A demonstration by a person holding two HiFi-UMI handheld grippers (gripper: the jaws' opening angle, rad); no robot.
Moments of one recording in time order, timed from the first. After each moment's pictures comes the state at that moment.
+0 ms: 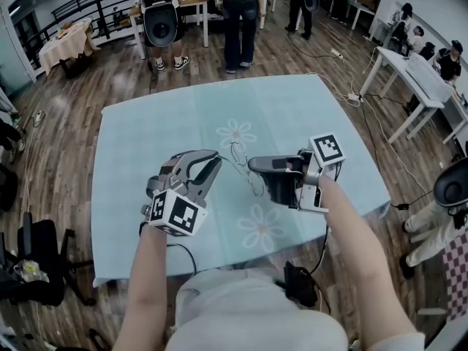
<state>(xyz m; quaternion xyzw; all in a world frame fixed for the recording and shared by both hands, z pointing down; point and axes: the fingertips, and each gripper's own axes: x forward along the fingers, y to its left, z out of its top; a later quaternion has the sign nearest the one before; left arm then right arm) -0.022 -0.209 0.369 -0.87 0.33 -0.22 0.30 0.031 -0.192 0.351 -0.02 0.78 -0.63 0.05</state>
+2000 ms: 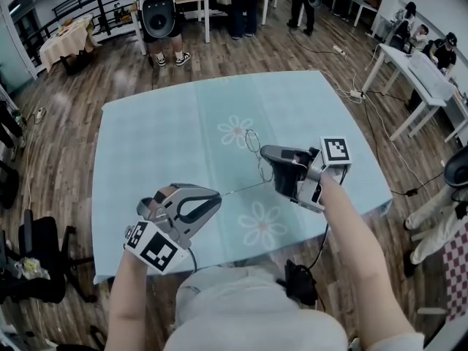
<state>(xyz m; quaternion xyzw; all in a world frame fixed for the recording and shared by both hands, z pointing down) -0.024 -0.105 0.377 -0.92 0.18 -0.20 0.27 0.066 -0.227 0.376 -0.13 0.76 -0.63 0.12</state>
